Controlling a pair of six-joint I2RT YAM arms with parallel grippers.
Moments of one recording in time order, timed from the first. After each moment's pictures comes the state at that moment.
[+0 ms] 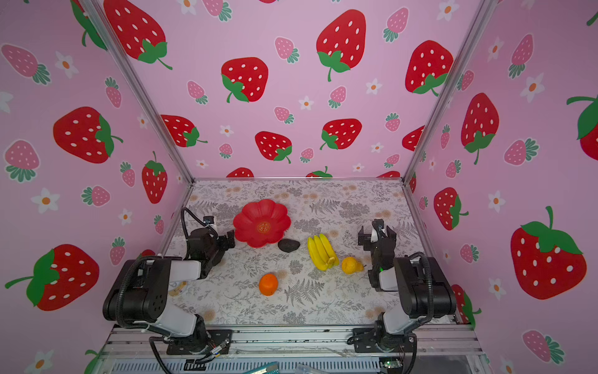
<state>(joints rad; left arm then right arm) 0.03 1.56 0.43 0.63 0.01 -0.05 0.13 1.57 0.25 1.13 0.14 -0.12</state>
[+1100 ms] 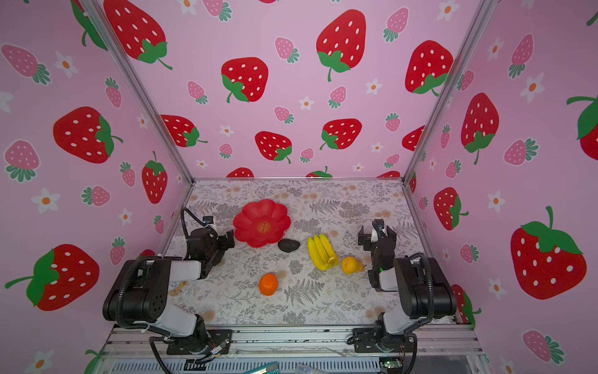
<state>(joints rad) 0.03 1.53 0.43 0.61 -0.04 -0.07 0.13 1.52 0.24 1.13 0.15 -0.12</state>
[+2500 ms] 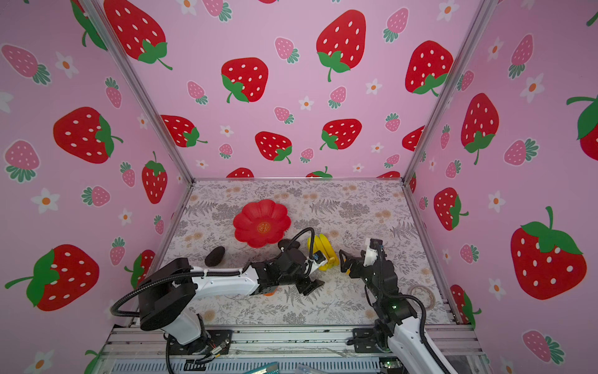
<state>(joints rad) -1.06 1.69 0.86 0.13 0.08 0.05 0.43 0.48 0.17 -0.01 -0.05 0.44</state>
